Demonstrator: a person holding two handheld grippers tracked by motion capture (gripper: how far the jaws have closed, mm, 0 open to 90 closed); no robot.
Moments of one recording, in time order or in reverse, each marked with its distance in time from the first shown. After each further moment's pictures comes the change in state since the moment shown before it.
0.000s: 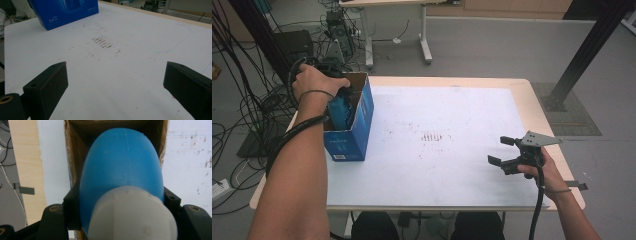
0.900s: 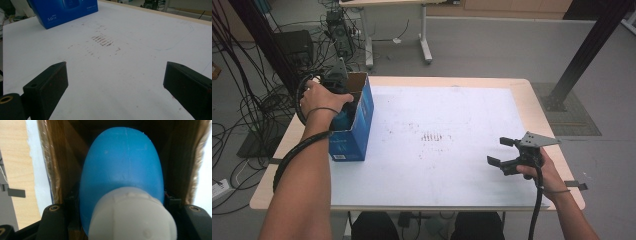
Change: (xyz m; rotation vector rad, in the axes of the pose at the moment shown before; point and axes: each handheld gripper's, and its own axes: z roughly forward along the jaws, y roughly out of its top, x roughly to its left) left arm 0.002 -0.007 0.044 0.021 0.005 0.010; right arm 0.000 -0.002 0.003 0.009 0.001 0.007
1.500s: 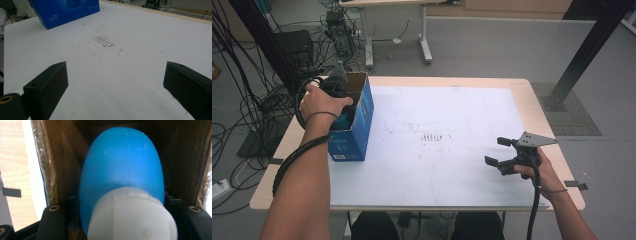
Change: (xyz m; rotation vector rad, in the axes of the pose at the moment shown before) left arm 0.002 -0.006 0.004 -0.012 -0.006 -0.010; right arm 0.001 0.000 0.005 -0.002 0.009 0.001
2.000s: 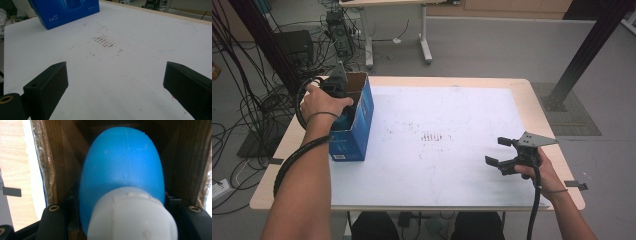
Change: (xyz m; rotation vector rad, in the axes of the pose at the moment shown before) left arm -0.002 -0.001 0.000 -0.002 0.006 -0.004; right arm -0.001 -0.001 -0.001 -0.004 -0.001 -0.001
